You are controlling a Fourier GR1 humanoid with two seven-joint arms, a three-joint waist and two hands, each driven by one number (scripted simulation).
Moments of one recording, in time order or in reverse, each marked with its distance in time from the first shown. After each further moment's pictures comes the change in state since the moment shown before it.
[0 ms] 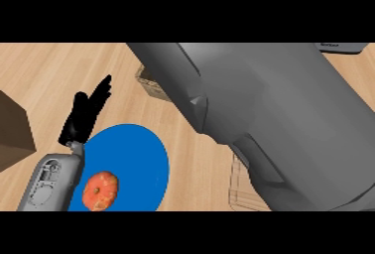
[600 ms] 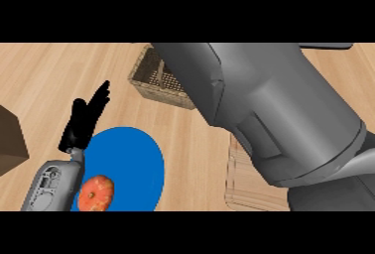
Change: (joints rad) left arm 0.046 -0.017 0.003 -0.022 -0.001 0.020 -0.007; right arm 0.065 0.003 -0.047 0.067 -0.022 -0.038 -0.085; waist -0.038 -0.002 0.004
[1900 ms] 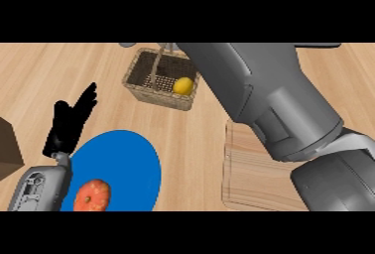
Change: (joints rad) left arm 0.040 0.037 0.039 -0.045 0.023 -0.019 0.021; right arm 0.202 -0.018 -0.013 -0.107 0.010 -0.555 -0.001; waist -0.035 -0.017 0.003
